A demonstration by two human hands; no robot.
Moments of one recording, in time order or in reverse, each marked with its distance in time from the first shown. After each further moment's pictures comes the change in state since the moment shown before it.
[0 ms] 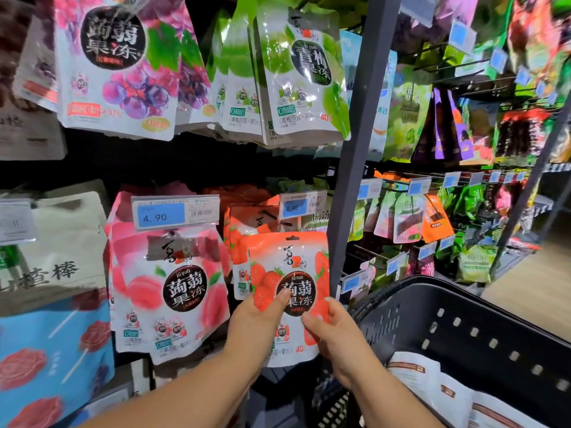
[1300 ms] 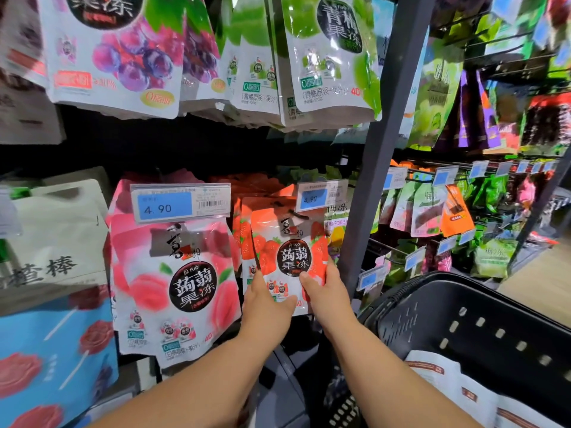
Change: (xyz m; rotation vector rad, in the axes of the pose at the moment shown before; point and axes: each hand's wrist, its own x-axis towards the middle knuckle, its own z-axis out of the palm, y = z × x) left_hand 0.059 -0.031 0.001 0.408 0.011 -0.021; right_hand 0.079 0.003 0.028 -0.467 0.264 -0.173
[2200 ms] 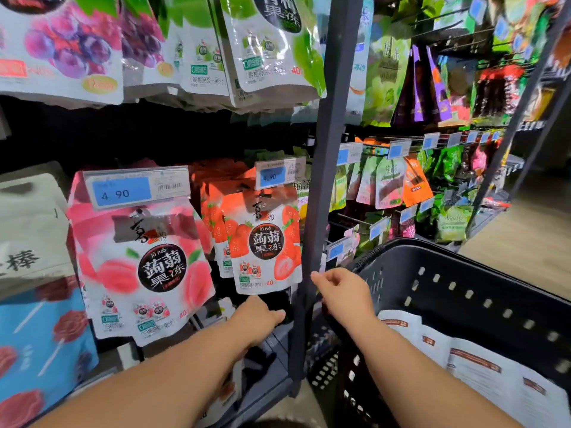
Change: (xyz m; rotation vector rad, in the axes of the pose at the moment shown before) left_hand -0.026 -0.013 0.014 0.358 -0.409 -0.167; right_hand -0.049 0.014 -0.076 -0.408 0.109 0.198
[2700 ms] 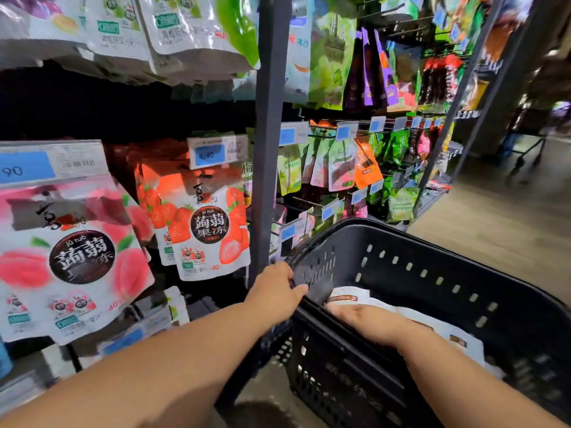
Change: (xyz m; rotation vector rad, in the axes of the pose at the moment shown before) left_hand -0.004 0.074 0.076 0.207 0.024 0.403; right_hand -0.025 0.091 -0.107 -0.453 -0.590 0.099
